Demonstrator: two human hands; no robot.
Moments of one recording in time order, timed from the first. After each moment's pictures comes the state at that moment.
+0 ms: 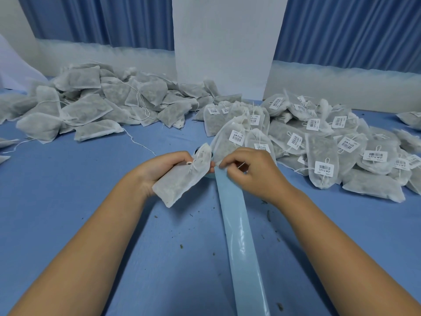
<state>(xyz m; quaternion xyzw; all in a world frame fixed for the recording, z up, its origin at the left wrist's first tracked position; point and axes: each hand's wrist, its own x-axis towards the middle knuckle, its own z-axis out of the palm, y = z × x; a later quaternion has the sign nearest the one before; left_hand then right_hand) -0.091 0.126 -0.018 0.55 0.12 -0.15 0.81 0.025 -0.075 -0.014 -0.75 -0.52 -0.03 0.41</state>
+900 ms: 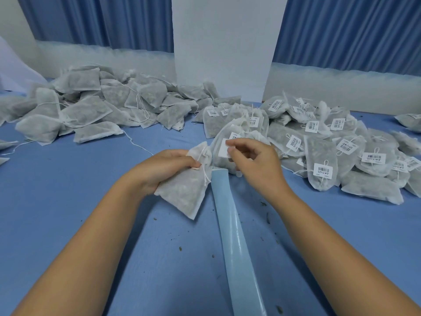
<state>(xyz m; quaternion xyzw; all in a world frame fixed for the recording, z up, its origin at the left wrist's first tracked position) -0.092 0.119 -0.009 0.72 0.19 0.02 0.66 0.016 -0.067 -0.005 -0.73 -0.34 0.01 0.60</state>
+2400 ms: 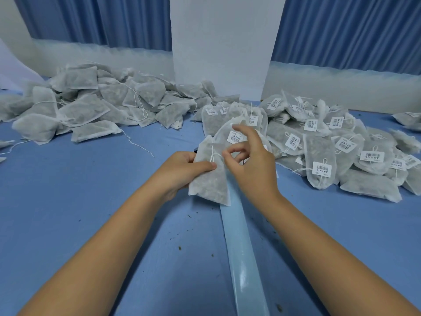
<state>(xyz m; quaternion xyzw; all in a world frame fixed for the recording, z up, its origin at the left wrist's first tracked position) -0.076 0.084 -0.019 0.73 0.21 0.11 0.64 0.011 -0.060 -0.019 -0.74 -0.38 -0.12 0.53</state>
